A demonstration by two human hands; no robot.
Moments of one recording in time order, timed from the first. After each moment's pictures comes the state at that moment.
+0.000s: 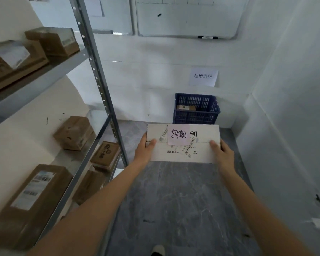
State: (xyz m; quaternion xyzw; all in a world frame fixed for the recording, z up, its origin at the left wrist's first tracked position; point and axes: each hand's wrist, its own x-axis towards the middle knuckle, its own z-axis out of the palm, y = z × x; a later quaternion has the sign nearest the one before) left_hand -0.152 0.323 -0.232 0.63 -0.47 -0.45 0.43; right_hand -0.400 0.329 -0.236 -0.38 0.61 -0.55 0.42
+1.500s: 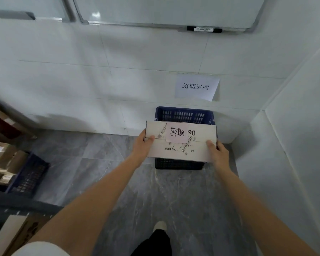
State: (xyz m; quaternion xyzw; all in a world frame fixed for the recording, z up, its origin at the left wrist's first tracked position) left_hand -0.295 -0.301 -0.301 0.65 -0.44 -0.48 0.38; right_hand -0.546 -0.285 -0.314 -0.35 0.69 -0.47 0.42
